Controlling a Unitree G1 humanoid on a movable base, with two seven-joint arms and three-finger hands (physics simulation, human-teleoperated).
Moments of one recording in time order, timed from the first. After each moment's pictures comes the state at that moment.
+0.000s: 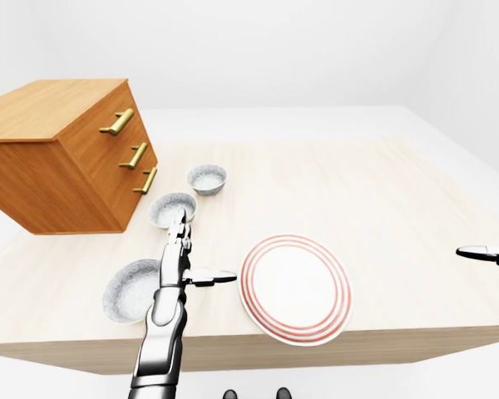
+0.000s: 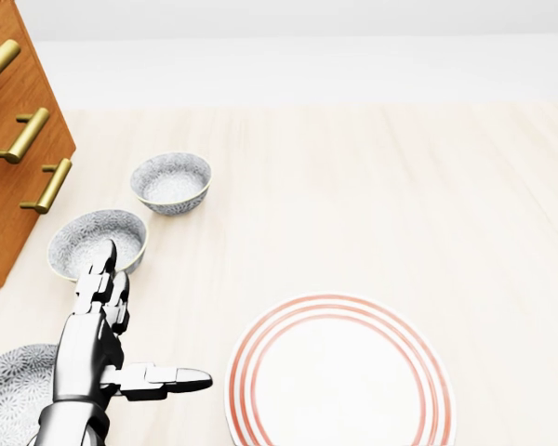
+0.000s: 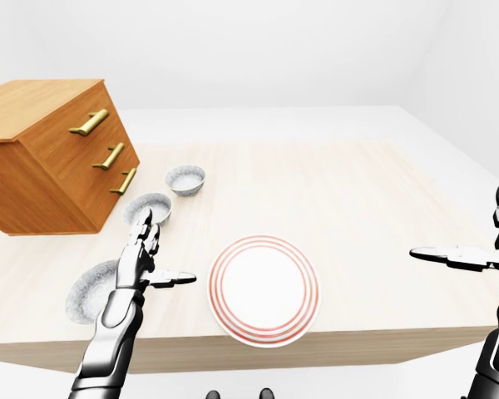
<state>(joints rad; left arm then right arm) -0.01 0.02 0.04 0.01 -0.01 0.02 -0.02 -0.07 -0.56 -0.78 -0.01 -0.04 0.09 0.32</state>
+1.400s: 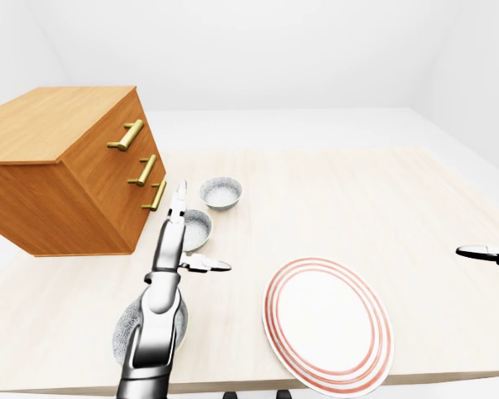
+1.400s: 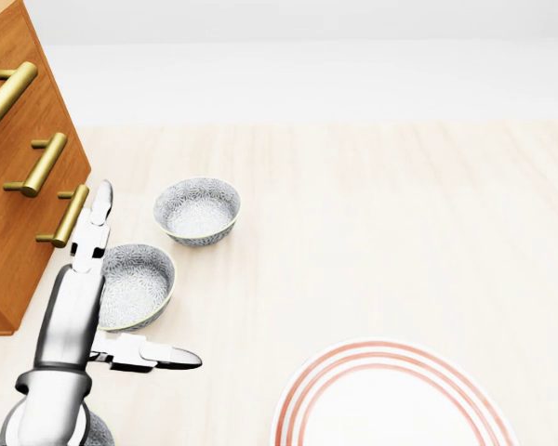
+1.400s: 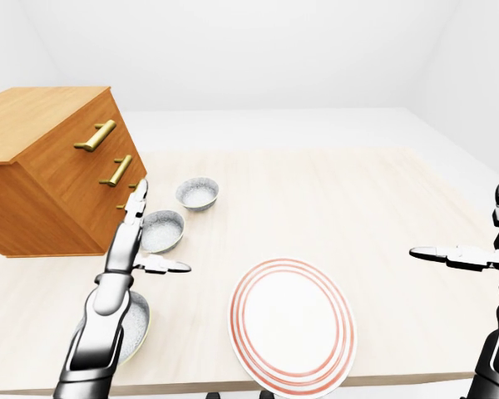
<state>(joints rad) -0.06 0.07 0.02 -0.16 0.37 0.04 -0.02 -0.07 -0.55 -0.78 -0.03 -0.02 0.09 0.33</state>
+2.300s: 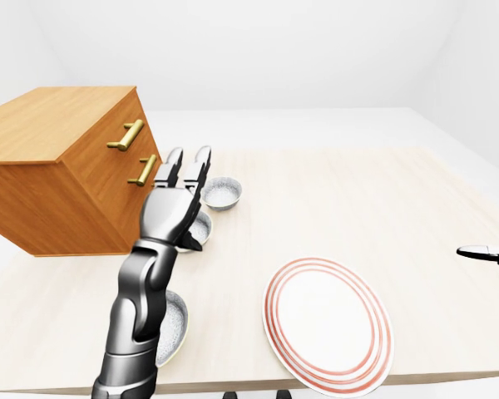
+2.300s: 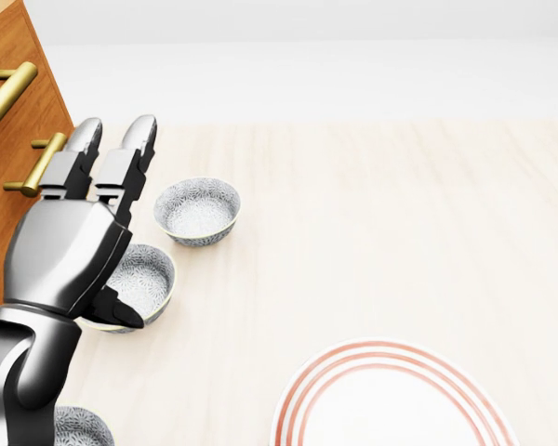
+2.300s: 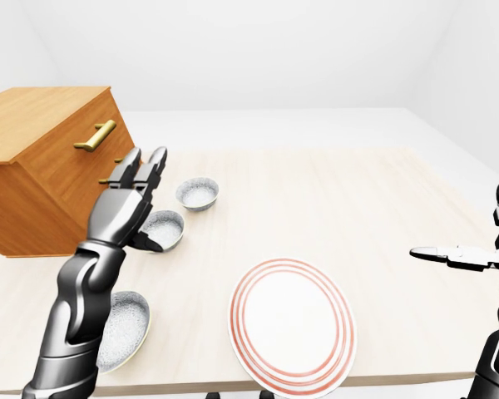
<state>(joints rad) -0.24 0.17 0.05 -0.27 1.09 -0.09 -0.21 -0.07 -0.55 -0.79 -0.04 -0.02 0.09 0.33</state>
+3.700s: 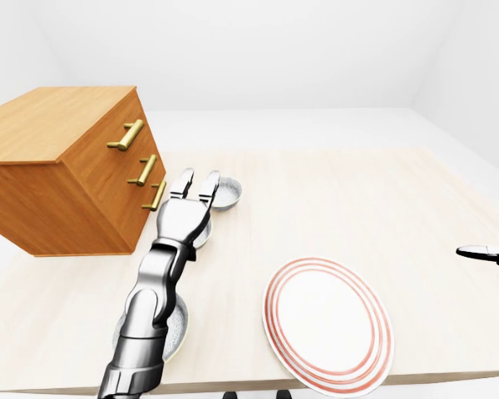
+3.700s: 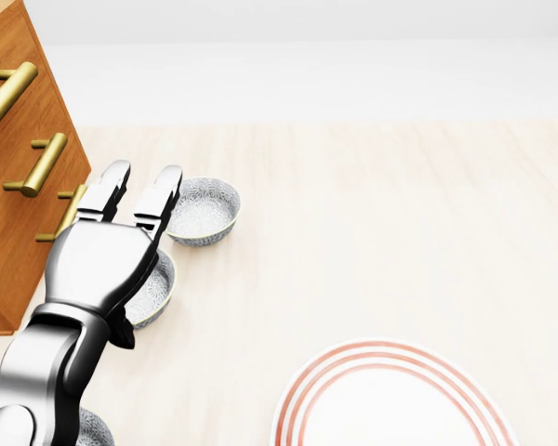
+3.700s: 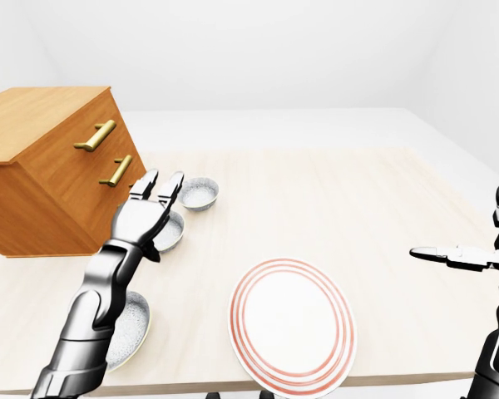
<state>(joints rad) -0.28 0.18 -0.01 -0.06 1.36 -0.09 -0.23 -0.07 -0.55 -0.78 -0.02 -0.02 0.09 0.32</state>
